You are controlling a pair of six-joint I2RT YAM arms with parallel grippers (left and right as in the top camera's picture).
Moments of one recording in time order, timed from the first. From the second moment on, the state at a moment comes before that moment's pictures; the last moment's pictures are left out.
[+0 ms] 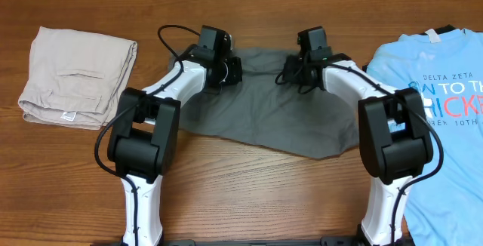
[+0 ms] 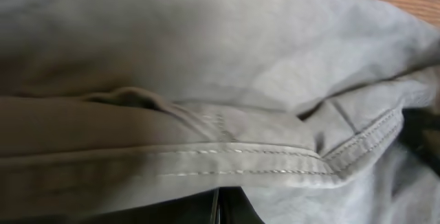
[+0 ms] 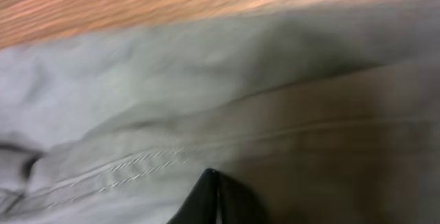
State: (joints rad) left arm -0.30 2.21 1.49 -0.33 0.33 -0.43; right arm 0.24 2.13 1.41 -0.34 -0.10 0.46
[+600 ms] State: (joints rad) left arm -0.18 2.03 1.61 -0.57 0.20 -0.32; right arm 0.09 2.13 1.57 -0.54 -0.07 0.41
